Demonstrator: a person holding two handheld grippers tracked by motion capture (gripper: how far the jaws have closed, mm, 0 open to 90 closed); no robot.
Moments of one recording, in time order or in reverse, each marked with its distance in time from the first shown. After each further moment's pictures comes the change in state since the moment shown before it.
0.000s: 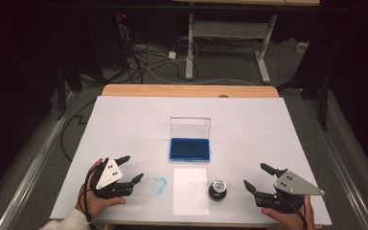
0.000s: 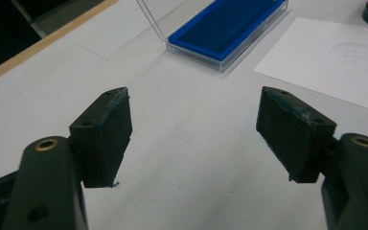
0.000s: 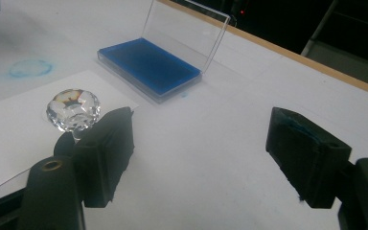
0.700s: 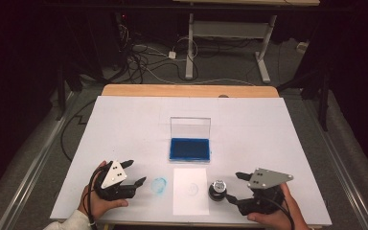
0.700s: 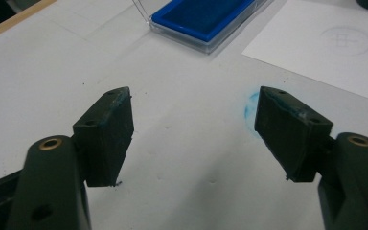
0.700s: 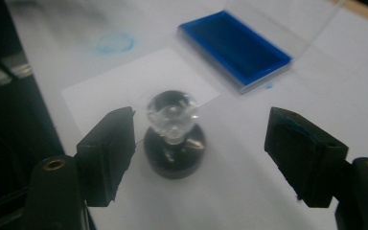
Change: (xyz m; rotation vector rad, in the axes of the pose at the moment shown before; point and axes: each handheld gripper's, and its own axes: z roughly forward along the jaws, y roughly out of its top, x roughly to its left) left arm -0.006 -0.003 0.008 0.057 -0.038 -0.021; right arm 0.033 0.036 0.026 0.226 0.276 -0.077
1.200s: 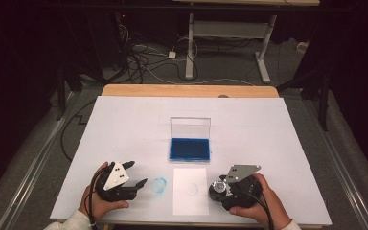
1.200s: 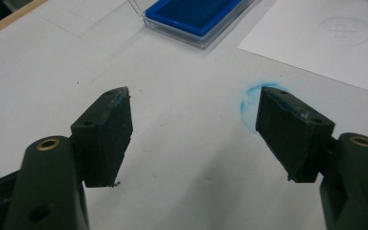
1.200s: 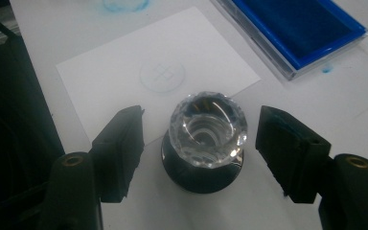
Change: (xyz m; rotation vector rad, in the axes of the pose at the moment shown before) left arm -0.004 0.000 0.002 0.014 -0.006 0.026; right arm 0.004 0.017 0.043 0.163 0.066 -0.024
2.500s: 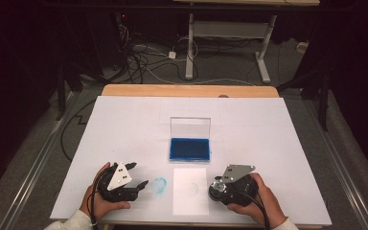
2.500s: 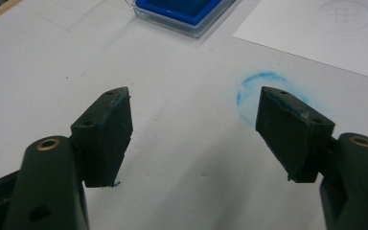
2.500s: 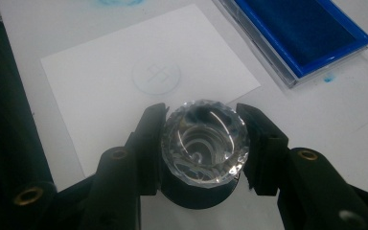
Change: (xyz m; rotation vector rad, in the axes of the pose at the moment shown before) left arm -0.002 -0.001 0.006 0.033 -0.012 0.024; right arm -0.001 0.002 0.009 0.003 -0.026 -0.047
